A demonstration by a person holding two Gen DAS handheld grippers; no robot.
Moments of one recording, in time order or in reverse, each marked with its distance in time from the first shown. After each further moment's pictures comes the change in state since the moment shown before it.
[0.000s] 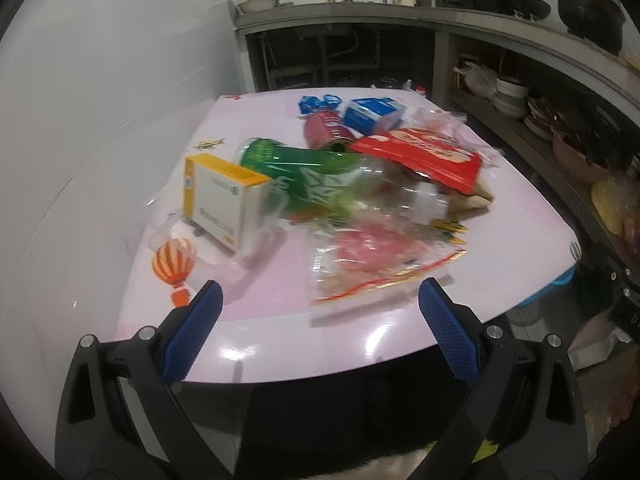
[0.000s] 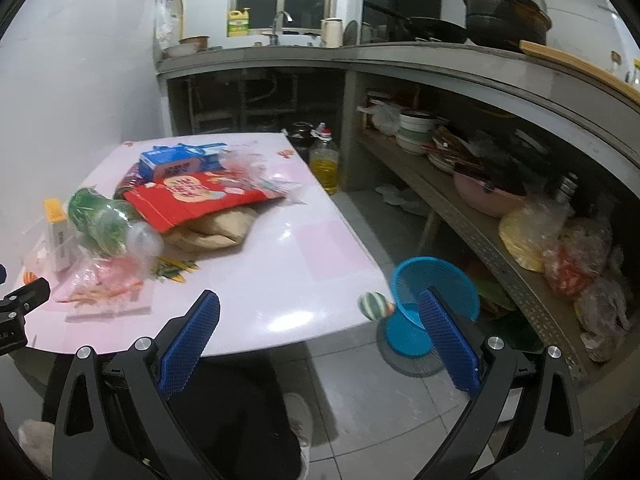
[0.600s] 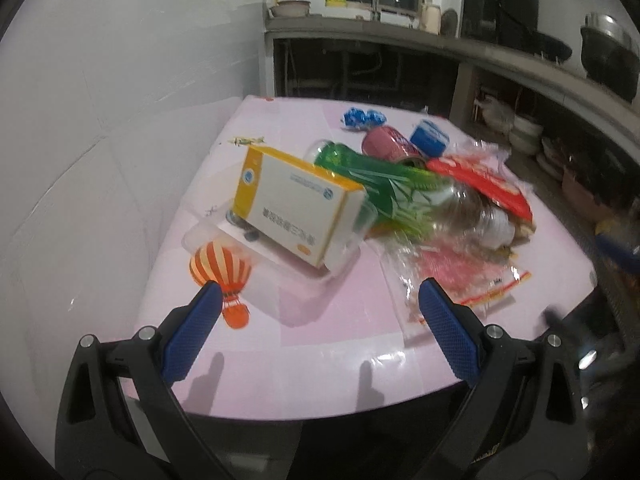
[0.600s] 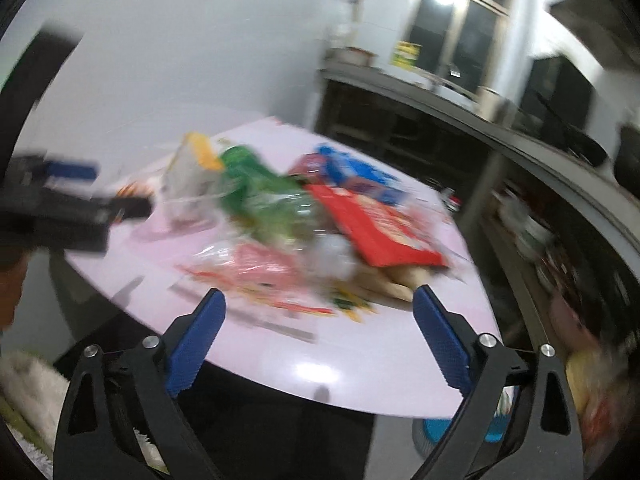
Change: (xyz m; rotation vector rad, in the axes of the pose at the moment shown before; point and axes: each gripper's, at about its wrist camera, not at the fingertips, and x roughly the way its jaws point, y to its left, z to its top) left arm 0.018 0.083 -0.007 -0.114 -0.078 -0.043; right arm -0.004 0.143 -0.015 -0.510 -0.124 0.307
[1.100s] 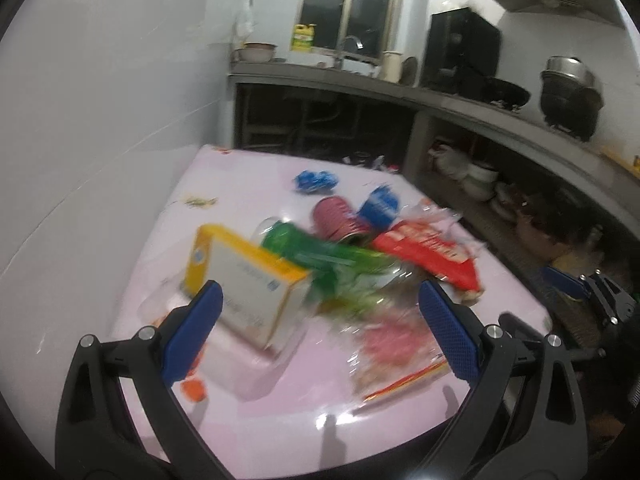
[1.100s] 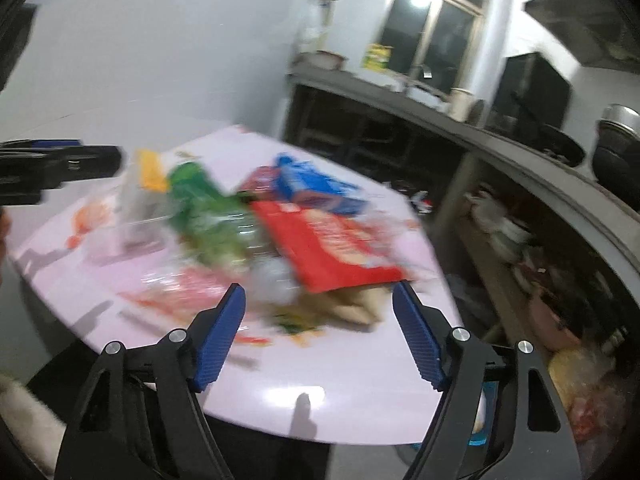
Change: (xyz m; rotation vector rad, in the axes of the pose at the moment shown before) left arm -0.007 -0.016 0.046 0.004 -0.159 -0.195; right arm 0.005 -0.051 0.010 0.073 -0.017 -0.135
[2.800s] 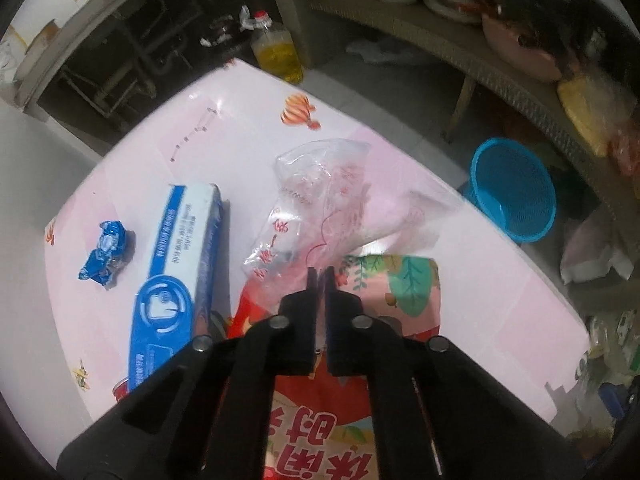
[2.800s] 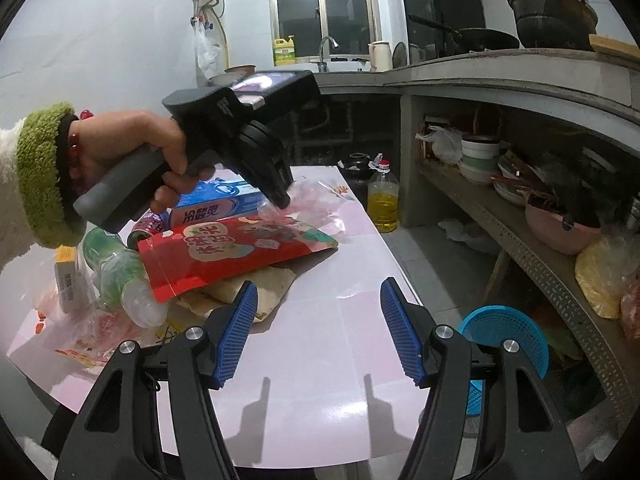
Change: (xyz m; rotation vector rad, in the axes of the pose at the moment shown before) left arm 0.314 -0.236 0.110 0.582 0.679 -0.090; right arm 0.044 -0.117 -0.047 0.414 -0.006 0.008
